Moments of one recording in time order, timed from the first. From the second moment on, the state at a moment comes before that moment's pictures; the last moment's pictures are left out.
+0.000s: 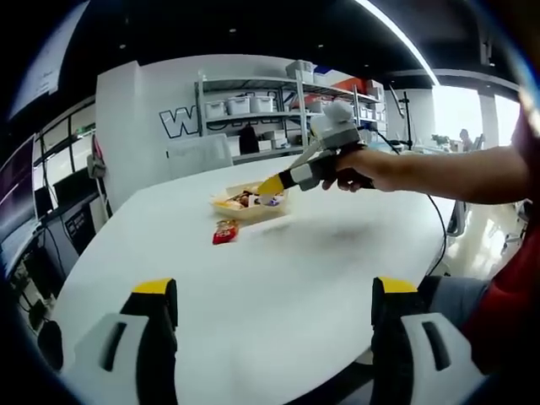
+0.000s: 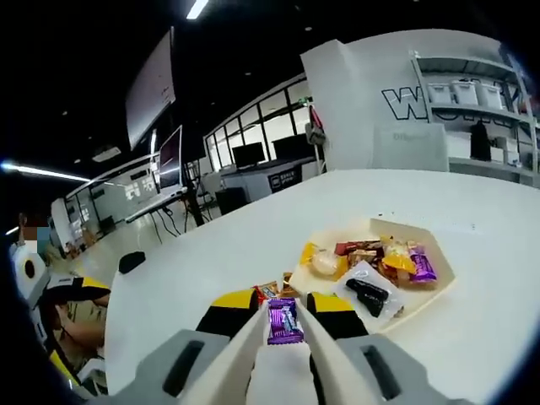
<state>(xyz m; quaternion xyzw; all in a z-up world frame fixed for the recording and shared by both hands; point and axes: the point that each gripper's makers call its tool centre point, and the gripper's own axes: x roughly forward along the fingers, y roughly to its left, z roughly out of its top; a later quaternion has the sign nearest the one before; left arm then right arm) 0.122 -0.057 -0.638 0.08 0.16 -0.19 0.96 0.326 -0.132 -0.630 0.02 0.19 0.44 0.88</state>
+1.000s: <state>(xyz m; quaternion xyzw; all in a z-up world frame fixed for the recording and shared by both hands) 0.126 -0.050 -0.638 0.08 0.17 -0.19 0.96 0.377 -0.149 -0.593 0.00 0.16 0.42 0.90</state>
